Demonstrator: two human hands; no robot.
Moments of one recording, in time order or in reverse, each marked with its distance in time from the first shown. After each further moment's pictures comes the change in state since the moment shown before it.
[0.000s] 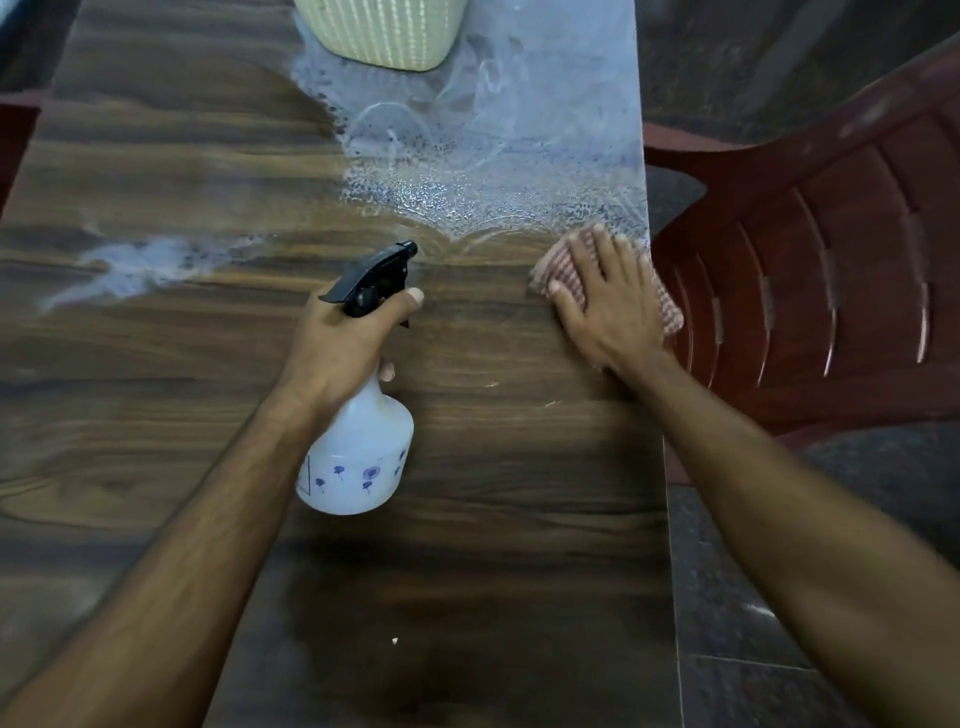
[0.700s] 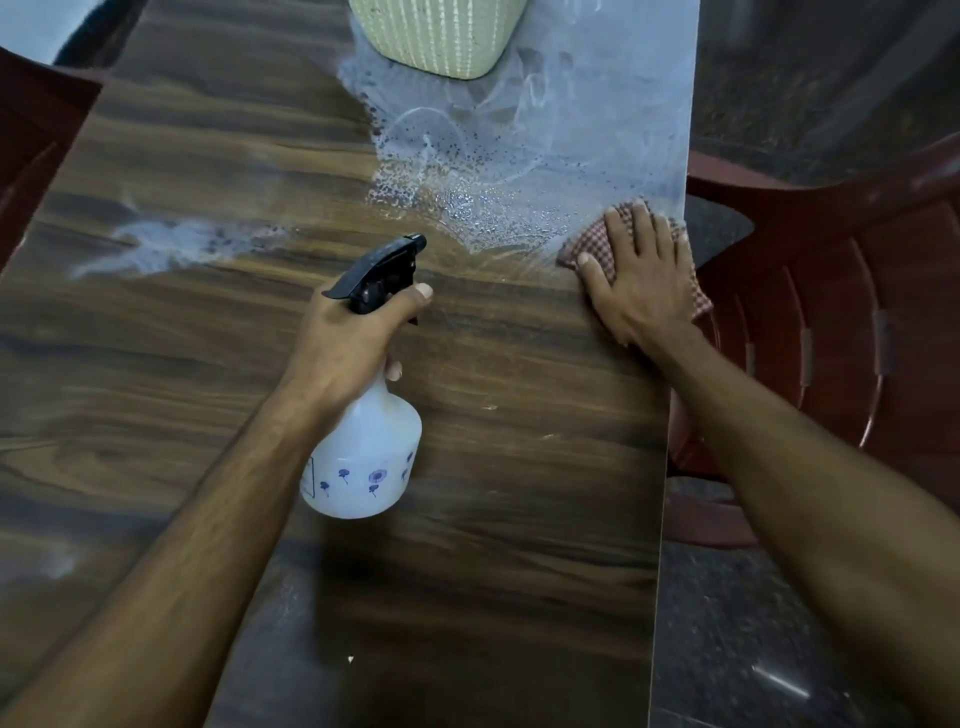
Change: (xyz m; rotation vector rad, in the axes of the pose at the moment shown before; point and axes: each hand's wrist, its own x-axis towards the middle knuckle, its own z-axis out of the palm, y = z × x) left_hand -0.001 0.013 0.019 0.007 0.132 0.009; right_hand 0.069 0.019 -0.010 0.000 0.008 -0.047
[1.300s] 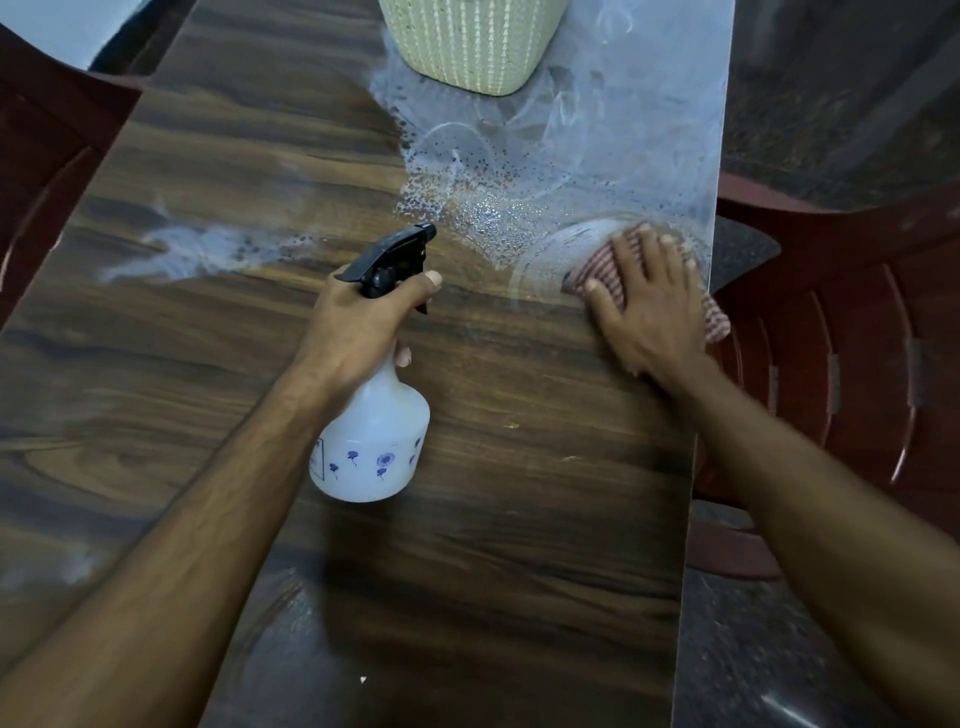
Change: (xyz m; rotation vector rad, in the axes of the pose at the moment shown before) left_hand 0.025 0.002 -0.013 -0.002 0.006 0.017; right_hand -0.006 -0.015 0.004 0.005 0.008 -0.058
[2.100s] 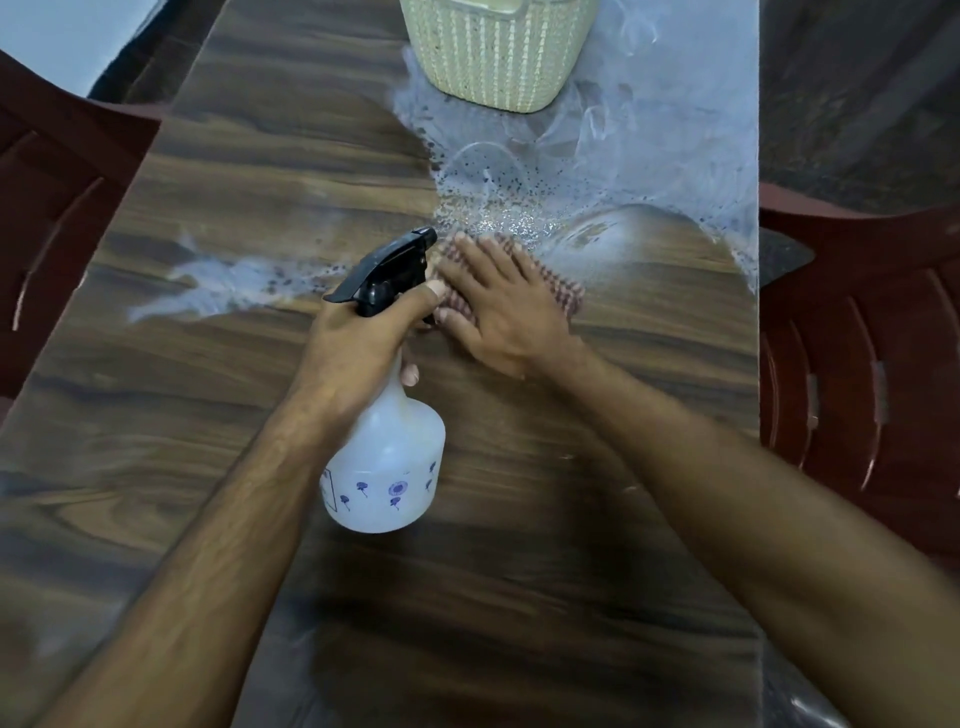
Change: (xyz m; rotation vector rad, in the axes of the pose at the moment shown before) left_hand 0.014 0.002 -0.037 -0.039 0.013 -0.001; right_hand 0.033 -0.165 0.022 -0.036 -0.095 -0.460
